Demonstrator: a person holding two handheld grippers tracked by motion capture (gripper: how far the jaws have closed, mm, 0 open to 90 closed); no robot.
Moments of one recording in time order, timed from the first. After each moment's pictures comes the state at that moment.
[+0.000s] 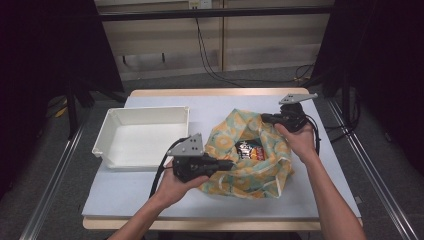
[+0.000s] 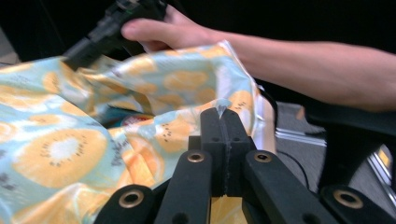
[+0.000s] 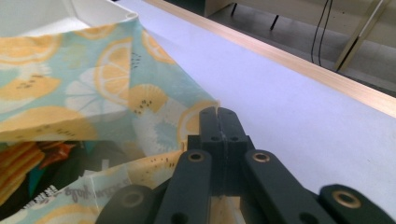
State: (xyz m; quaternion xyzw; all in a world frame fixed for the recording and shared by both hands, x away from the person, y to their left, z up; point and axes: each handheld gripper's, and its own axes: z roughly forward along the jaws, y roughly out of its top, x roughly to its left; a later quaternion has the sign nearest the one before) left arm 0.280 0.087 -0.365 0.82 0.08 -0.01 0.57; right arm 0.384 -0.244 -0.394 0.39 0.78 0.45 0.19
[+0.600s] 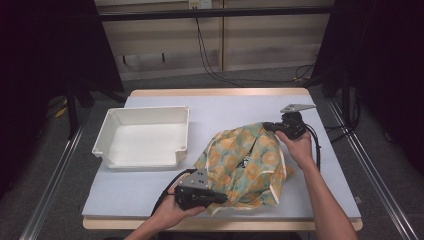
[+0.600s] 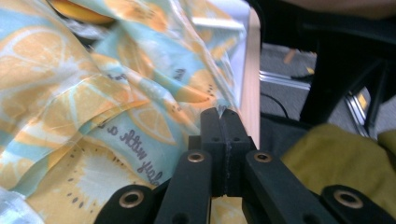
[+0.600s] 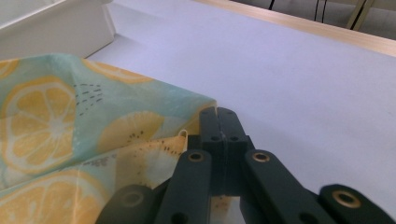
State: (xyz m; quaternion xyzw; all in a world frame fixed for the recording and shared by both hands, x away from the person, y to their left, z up) left arm 0.248 0.091 -0.443 0.88 0.06 -0.05 0.46; right arm 0.393 -0.260 -0.443 0.43 0.77 0.45 0.16
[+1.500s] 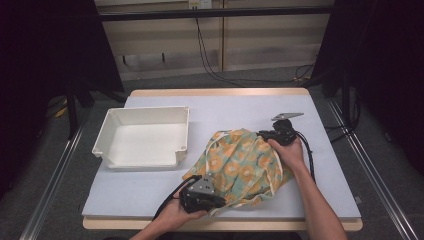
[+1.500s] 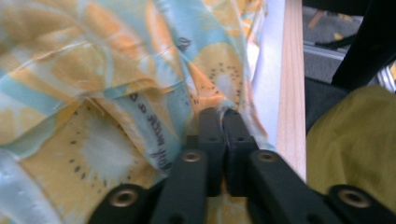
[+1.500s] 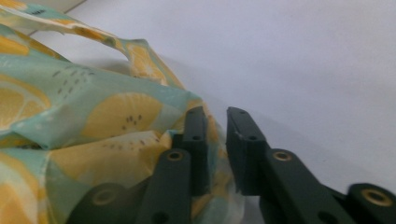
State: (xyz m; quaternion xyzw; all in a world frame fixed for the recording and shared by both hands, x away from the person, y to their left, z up) left arm 0.256 0.087 -0.482 0.91 0.09 -0.03 0.41; right arm 0.406 -0.250 -0.491 0.45 0.78 0.42 0.13
